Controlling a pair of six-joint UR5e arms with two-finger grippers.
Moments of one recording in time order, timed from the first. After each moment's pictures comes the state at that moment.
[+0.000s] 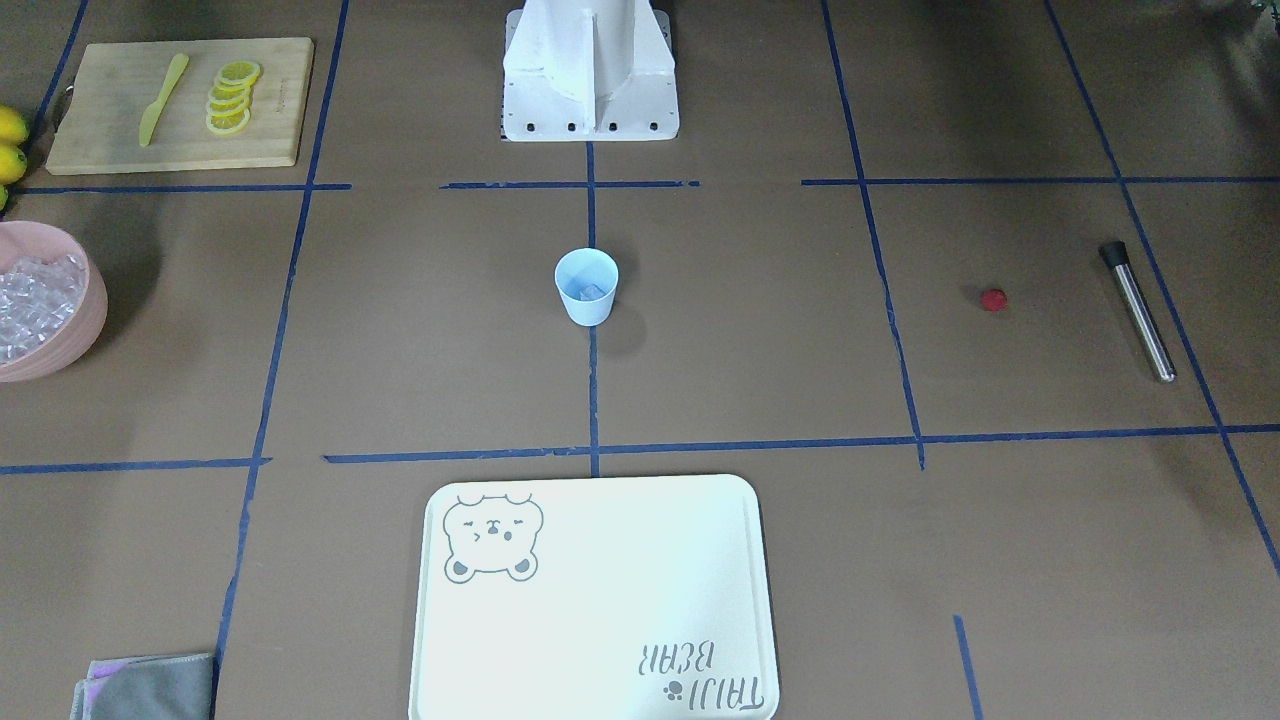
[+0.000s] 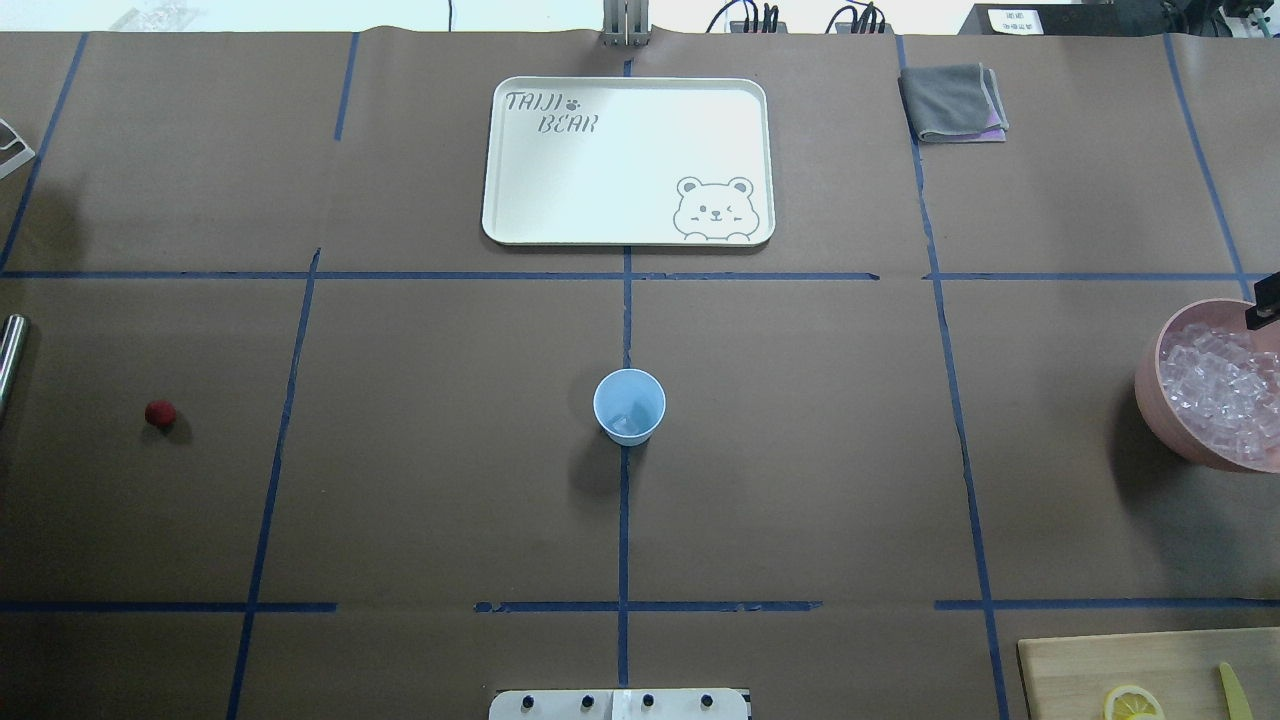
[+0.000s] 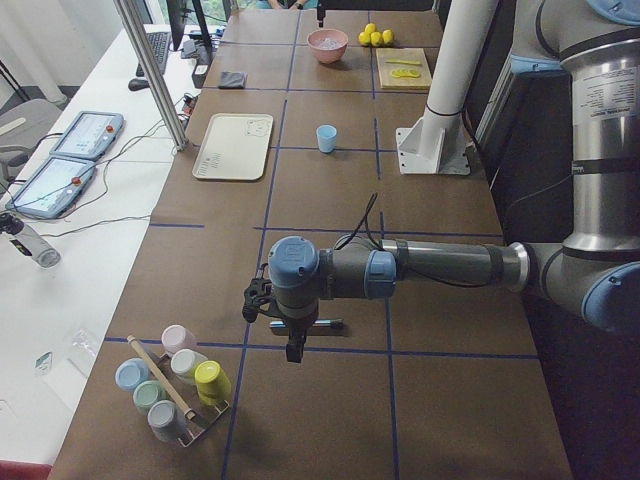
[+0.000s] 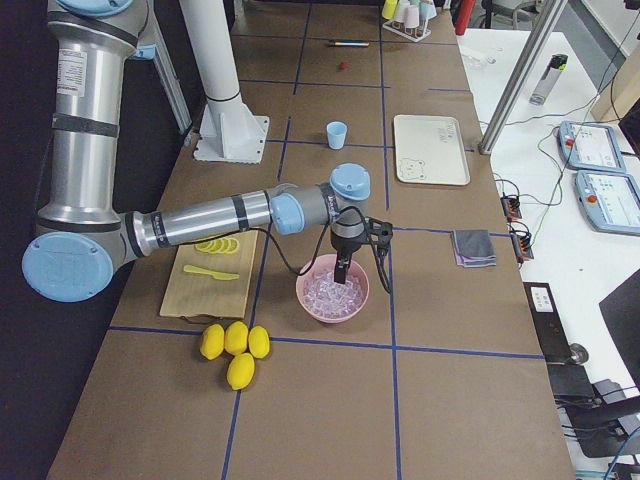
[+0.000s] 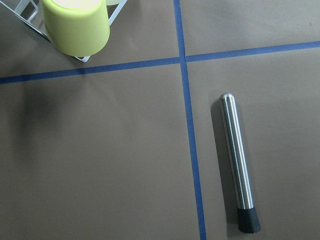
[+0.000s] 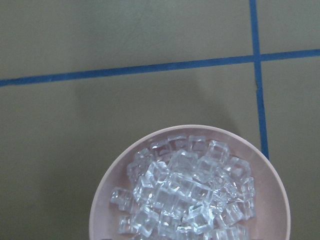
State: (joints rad) left arm -1.60 -1.44 -1.74 -1.53 -2.36 0.14; right arm 1.26 -1.72 1.90 -1.42 2.23 0.69
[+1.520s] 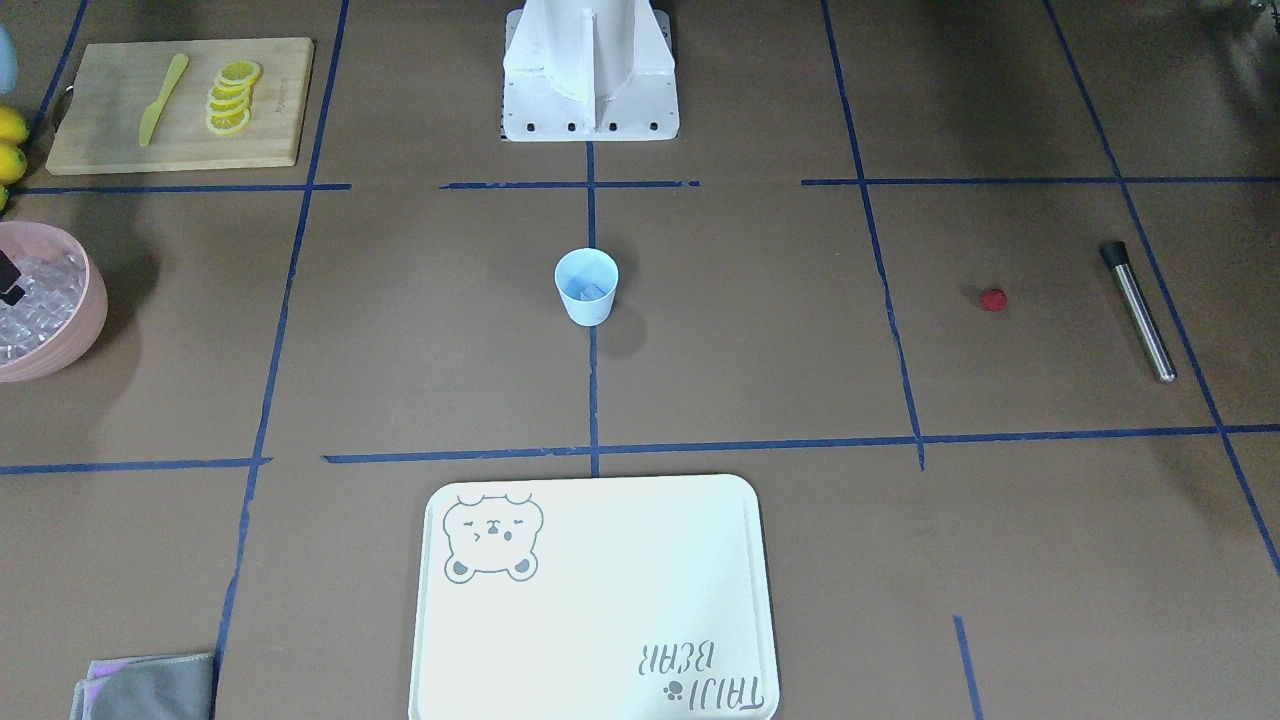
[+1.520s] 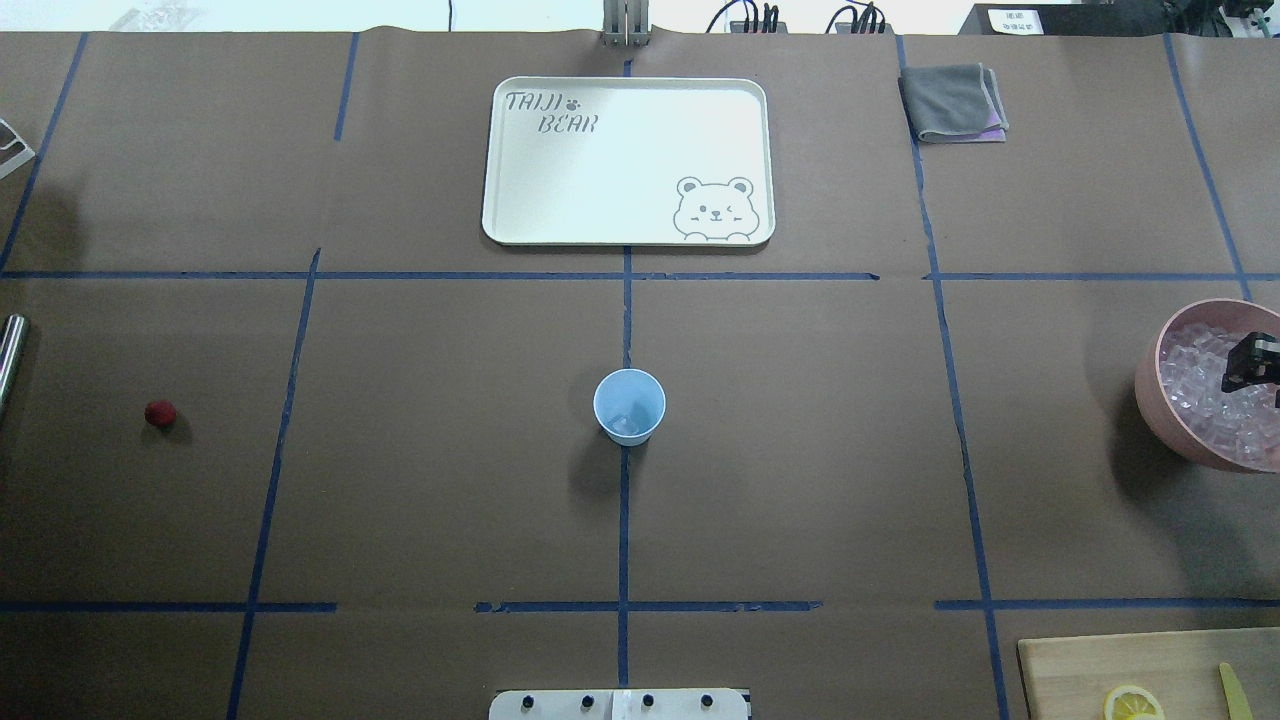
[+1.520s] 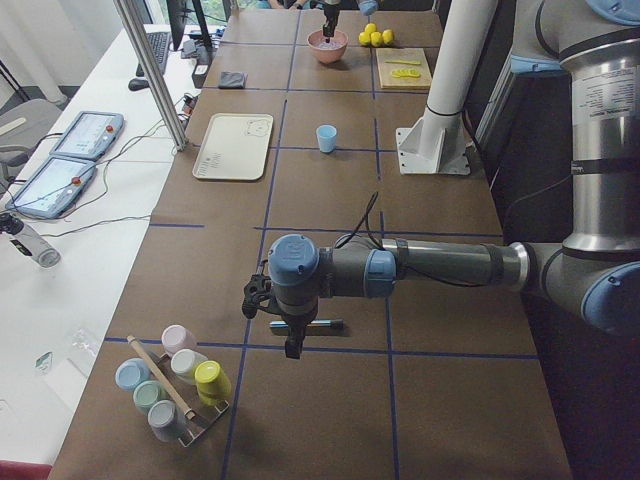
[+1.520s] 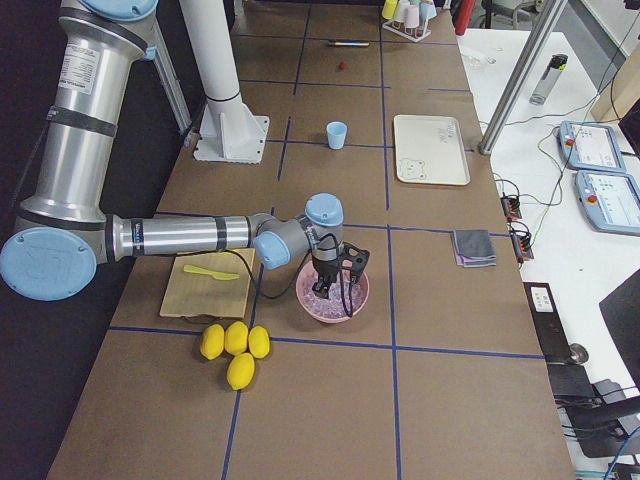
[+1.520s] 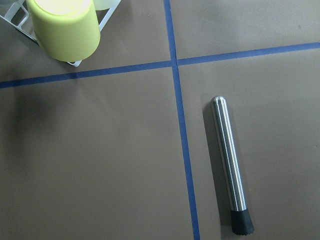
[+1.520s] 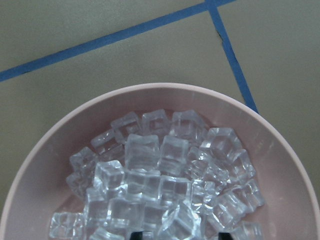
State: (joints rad) left arm -1.60 -1.44 -1.75 -1.54 -2.38 0.14; right arm 1.09 -1.82 1.81 -1.14 2.13 1.00
